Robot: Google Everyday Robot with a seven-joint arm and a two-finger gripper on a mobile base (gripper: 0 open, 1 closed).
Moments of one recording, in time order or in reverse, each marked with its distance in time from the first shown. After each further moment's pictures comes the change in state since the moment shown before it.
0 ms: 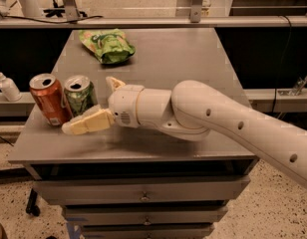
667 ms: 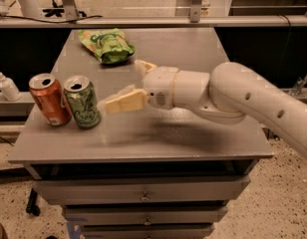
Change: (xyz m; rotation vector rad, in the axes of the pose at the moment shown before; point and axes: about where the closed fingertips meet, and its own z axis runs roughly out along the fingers) arm -0.025 -0.049 -0.066 0.047 -0.024 -0.008
